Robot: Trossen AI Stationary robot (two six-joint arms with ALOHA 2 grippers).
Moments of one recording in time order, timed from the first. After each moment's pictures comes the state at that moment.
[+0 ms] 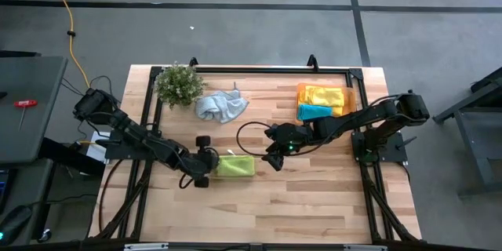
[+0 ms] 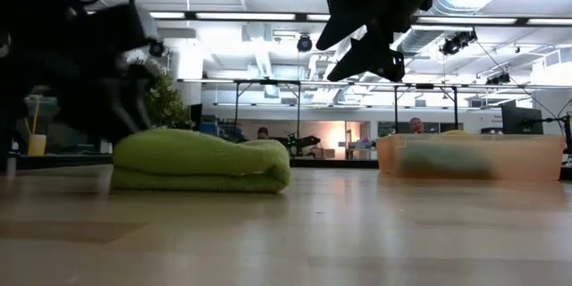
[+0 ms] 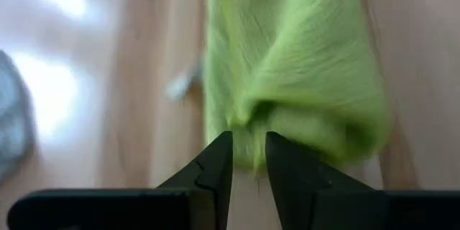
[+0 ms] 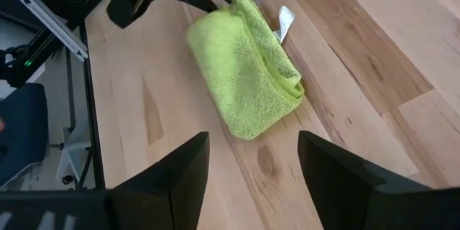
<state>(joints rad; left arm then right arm) -0.36 1.45 0.54 -0.10 -0.47 -0.25 0.14 1.55 1.00 -0.20 -0.06 0.73</state>
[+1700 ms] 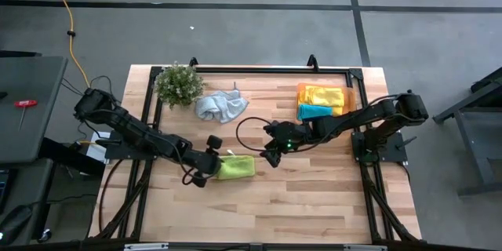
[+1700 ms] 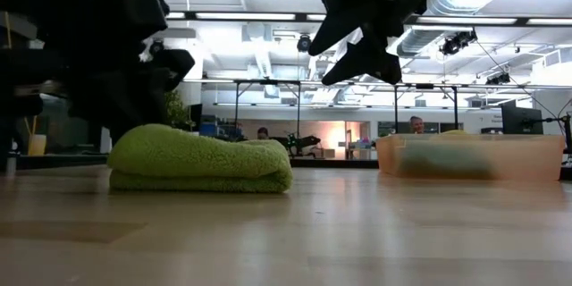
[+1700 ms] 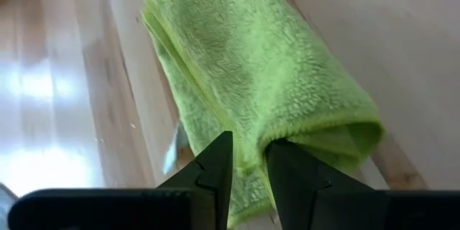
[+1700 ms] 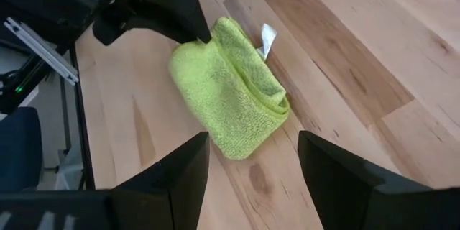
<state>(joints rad) -0.27 1.44 0.57 -0.04 -0.27 0.22 0.12 1.56 1.00 -0.17 -0.02 0.76</state>
